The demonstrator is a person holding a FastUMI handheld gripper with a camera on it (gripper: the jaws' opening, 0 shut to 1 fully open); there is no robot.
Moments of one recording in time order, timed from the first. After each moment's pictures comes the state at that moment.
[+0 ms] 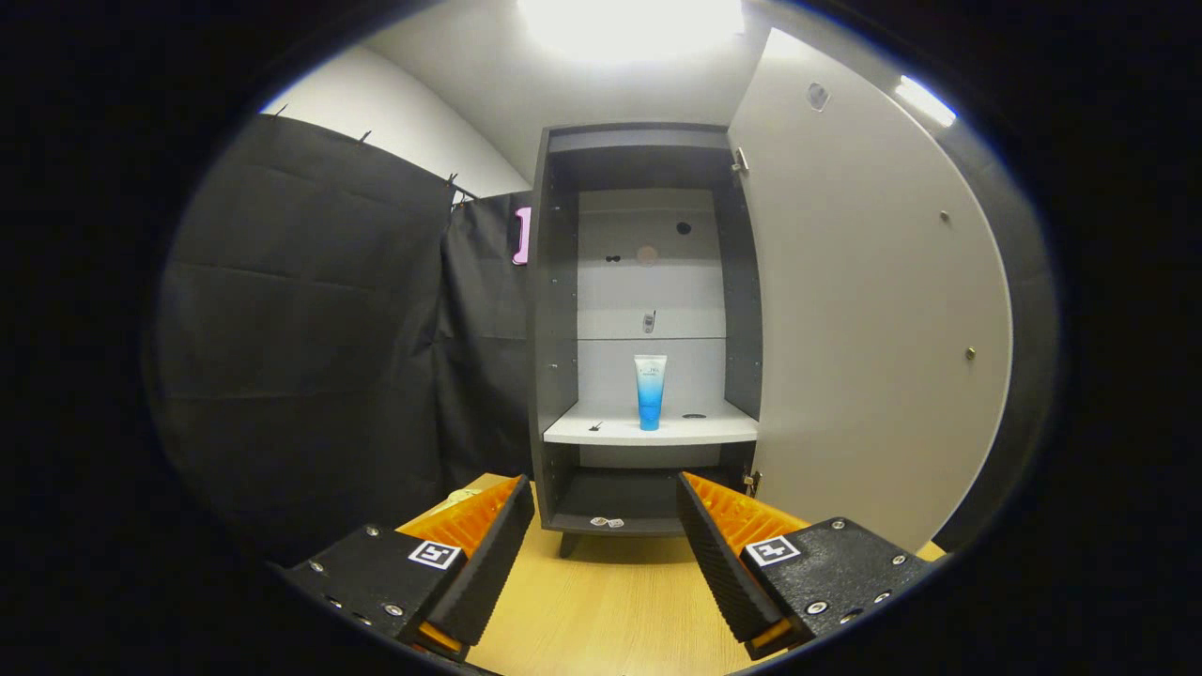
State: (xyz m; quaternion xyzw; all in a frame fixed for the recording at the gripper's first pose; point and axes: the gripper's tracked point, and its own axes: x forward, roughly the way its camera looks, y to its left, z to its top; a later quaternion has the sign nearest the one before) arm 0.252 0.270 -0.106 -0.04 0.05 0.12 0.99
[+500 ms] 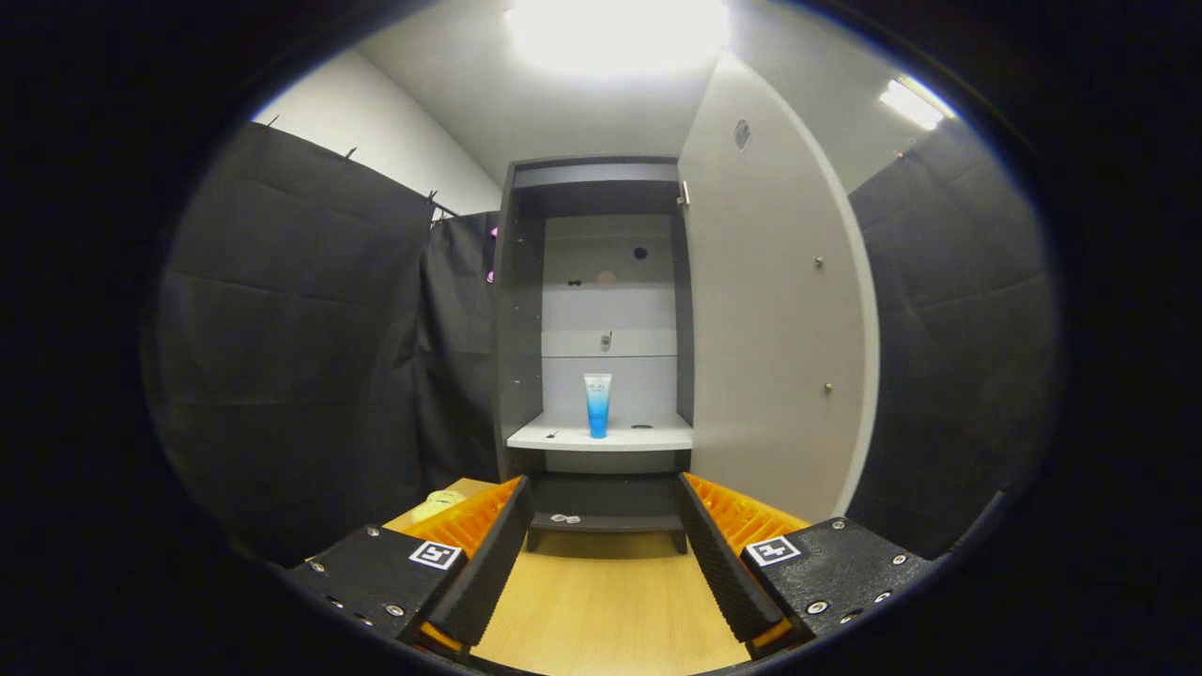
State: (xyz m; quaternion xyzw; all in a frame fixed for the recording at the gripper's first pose) arm 0.203 0.189 -0.068 -0.04 0.03 0.08 1.00
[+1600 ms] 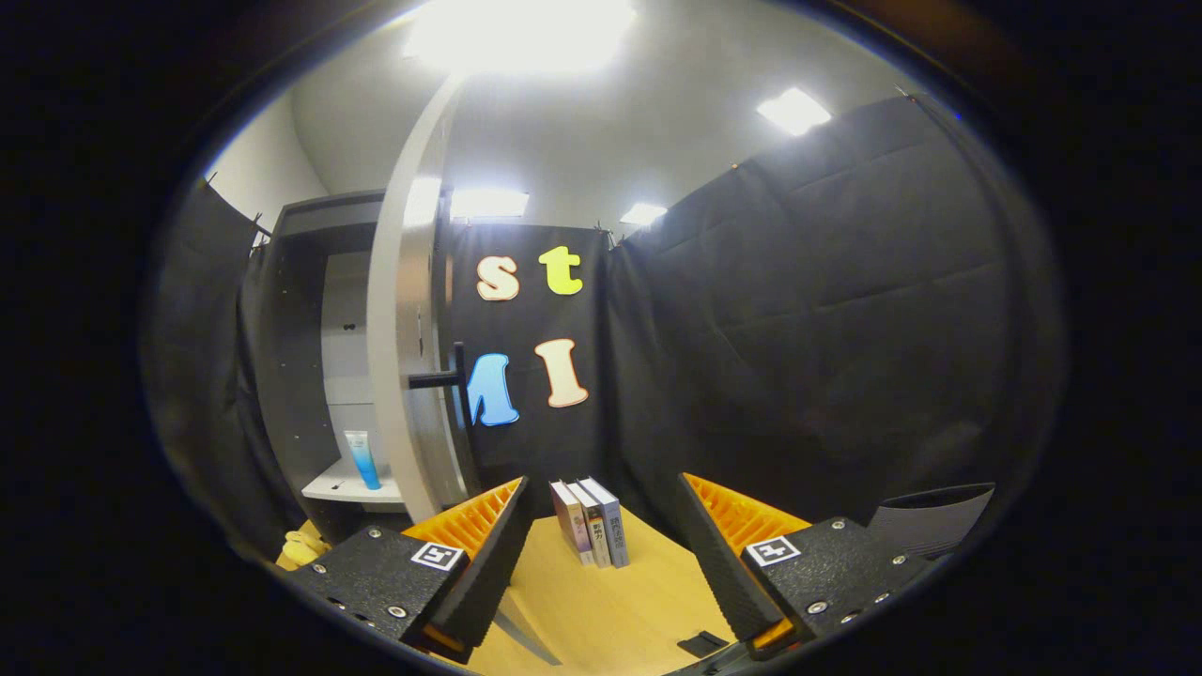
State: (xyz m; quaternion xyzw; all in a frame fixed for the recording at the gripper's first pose) arm 0.240 -0.058 0.023 -0.01 0.01 -0.18 0.98
